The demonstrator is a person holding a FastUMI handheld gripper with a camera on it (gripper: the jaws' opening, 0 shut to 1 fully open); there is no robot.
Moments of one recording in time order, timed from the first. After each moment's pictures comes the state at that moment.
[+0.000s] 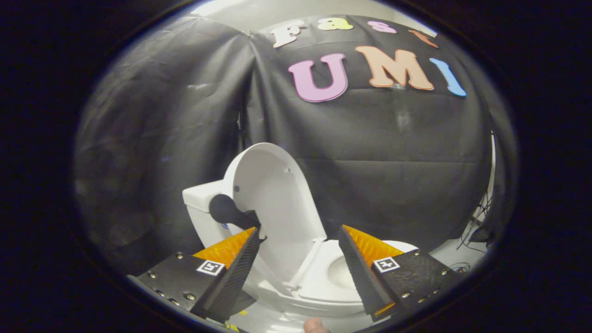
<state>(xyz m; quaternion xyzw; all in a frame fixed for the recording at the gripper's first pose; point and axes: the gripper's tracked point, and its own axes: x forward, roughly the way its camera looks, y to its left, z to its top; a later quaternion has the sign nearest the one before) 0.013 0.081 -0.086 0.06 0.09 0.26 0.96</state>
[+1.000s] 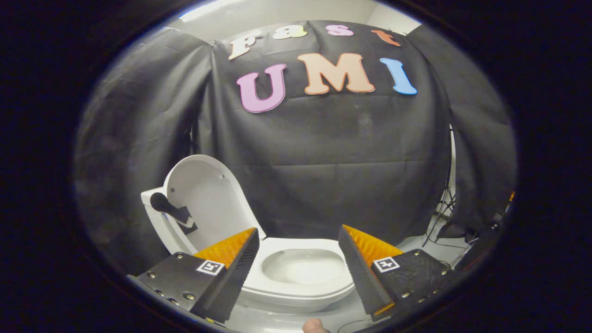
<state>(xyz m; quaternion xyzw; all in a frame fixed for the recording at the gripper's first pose) 0.028 -0.084 -0.088 0.09 0.08 0.15 0.98</state>
